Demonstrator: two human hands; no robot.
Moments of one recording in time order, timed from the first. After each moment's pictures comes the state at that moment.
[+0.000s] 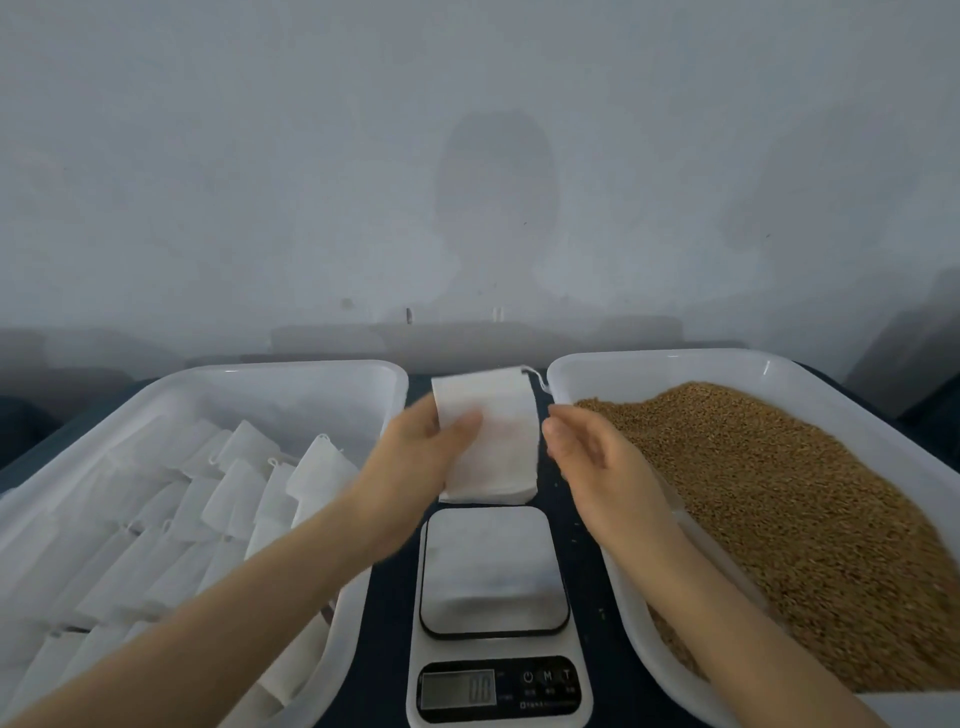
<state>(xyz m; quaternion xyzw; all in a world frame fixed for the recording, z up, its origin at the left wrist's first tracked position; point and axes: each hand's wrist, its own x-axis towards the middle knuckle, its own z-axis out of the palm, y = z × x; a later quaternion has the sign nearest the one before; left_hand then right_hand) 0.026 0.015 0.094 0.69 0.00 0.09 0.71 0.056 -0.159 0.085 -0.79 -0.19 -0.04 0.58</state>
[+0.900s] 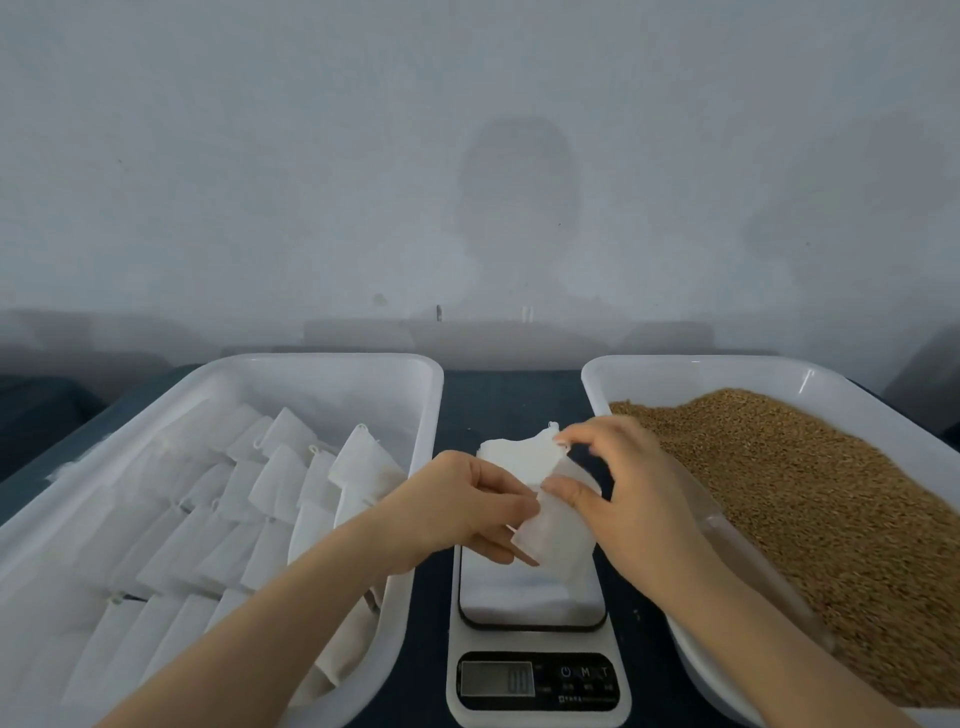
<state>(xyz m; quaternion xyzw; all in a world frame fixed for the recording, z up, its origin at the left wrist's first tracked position) -0.002 0.025 0.090 0.78 0.03 -0.11 0.61 0.045 -0.153 0.079 -0.85 -0.30 -0.17 0.39</state>
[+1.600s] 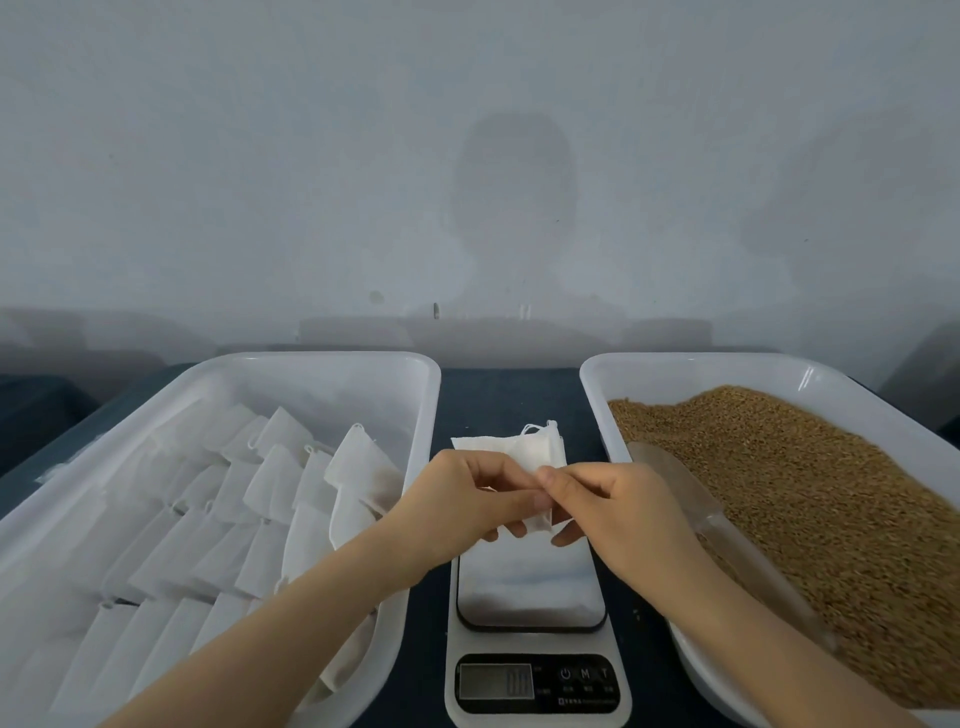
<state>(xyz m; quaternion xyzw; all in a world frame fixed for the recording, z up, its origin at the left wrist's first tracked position) -0.004 0.016 0.087 0.81 0.00 0.00 0.58 0.036 -0.148 0.082 -0.81 -0.28 0.02 0.51</state>
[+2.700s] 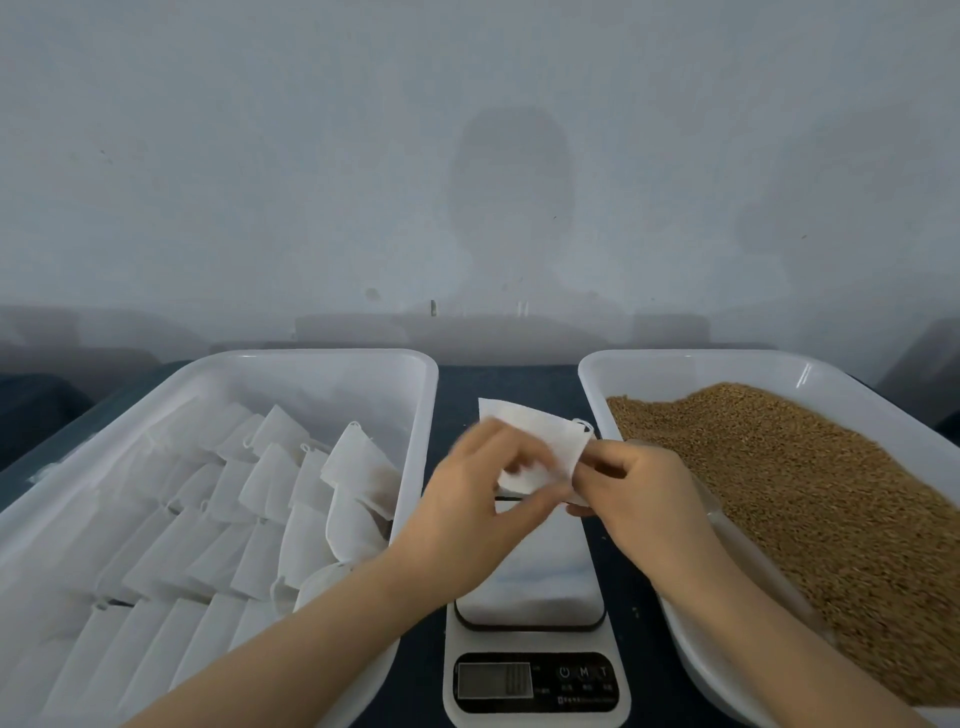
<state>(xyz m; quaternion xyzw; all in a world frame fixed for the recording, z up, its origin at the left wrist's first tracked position) -0.011 0.004 0.082 0.87 -0.13 0.26 0.39 0.043 -0.151 0.085 -0.82 -0.18 -0.01 0.55</state>
